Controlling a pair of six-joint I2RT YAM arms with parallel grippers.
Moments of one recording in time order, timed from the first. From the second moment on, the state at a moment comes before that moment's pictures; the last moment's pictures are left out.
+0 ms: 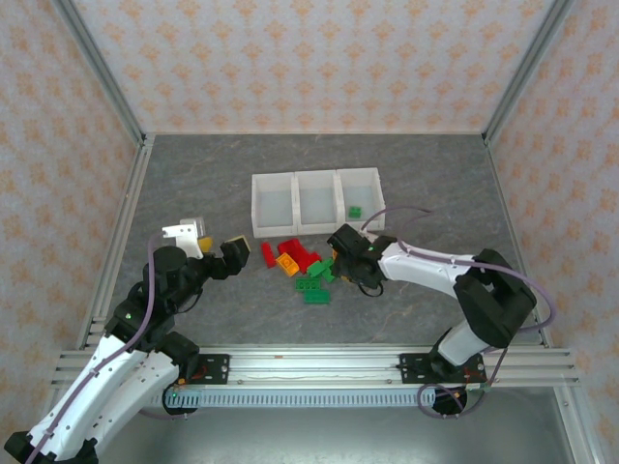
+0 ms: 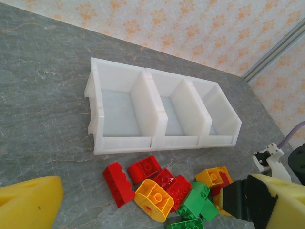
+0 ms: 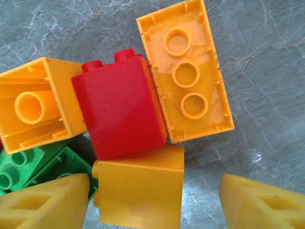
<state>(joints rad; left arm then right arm) -0.45 0.48 0.60 -0.48 -0.10 -0.53 0.79 1.55 0.87 -0.59 0.17 1.04</state>
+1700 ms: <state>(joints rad) -0.45 0.48 0.60 -0.48 -0.10 -0.53 0.70 1.37 1.07 -0.66 0.22 0.63</state>
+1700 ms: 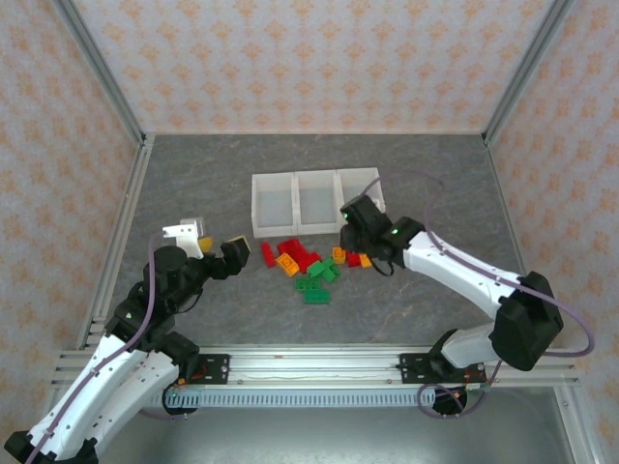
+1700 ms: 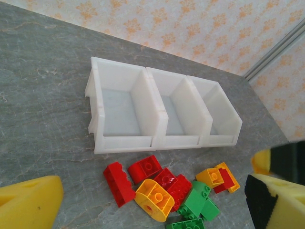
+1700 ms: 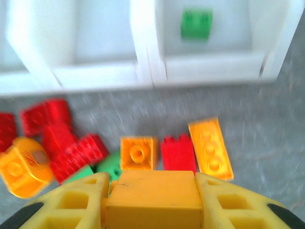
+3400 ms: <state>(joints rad) -0.45 0.49 0.59 -0.48 -0.10 -0.53 0.57 2.08 1.80 -0.69 -0.09 0.50</state>
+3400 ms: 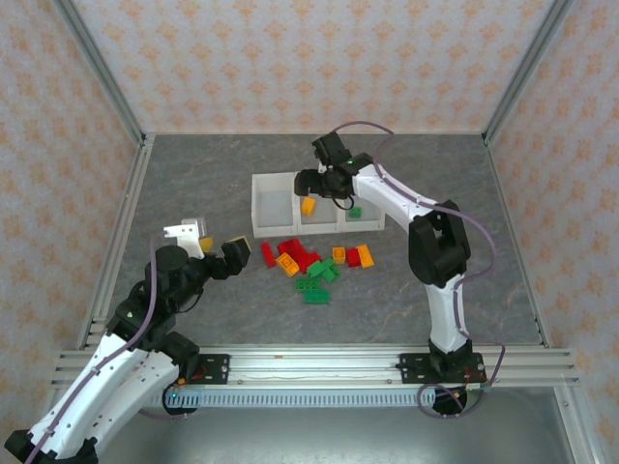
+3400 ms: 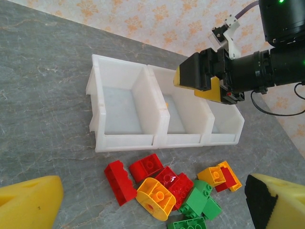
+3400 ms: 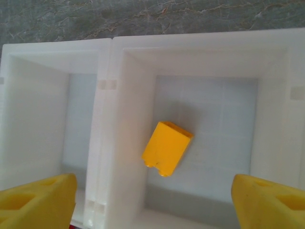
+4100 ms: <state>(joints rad) -0.45 0.51 0.59 -0.47 -0.10 -0.53 0.58 1.46 1.17 -0.73 0.14 0.59</state>
